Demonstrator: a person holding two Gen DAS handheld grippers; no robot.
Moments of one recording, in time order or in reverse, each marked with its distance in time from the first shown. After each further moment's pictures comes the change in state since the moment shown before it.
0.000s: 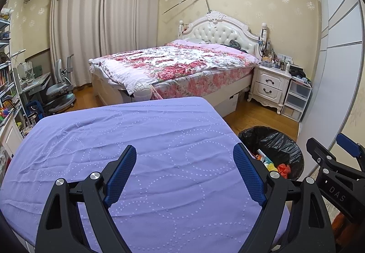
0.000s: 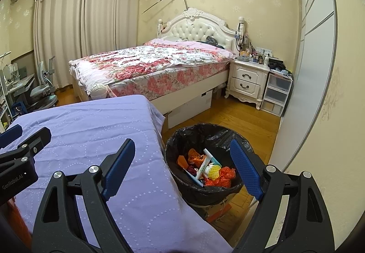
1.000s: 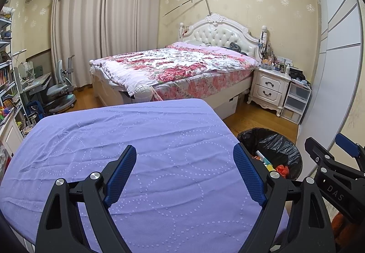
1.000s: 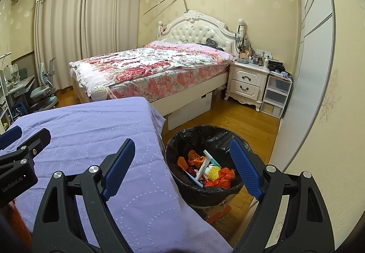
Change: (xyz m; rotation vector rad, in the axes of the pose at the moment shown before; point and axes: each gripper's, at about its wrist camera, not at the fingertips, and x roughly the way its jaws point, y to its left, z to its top) left arm -0.010 0.000 0.003 -0.002 -0.013 -0.002; right arm -0.005 0.000 0.001 0.001 -0.011 0.001
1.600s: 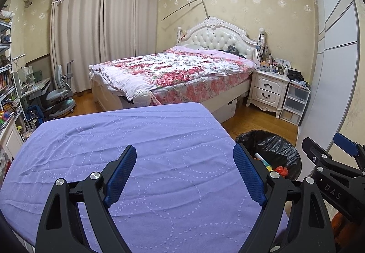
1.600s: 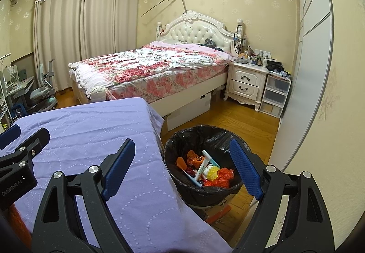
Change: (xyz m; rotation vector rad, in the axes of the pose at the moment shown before) left arm -0.004 -0.006 0.002 0.015 -0.029 -0.001; right arm 0.000 -0.002 0.001 0.002 -0.001 -0.001
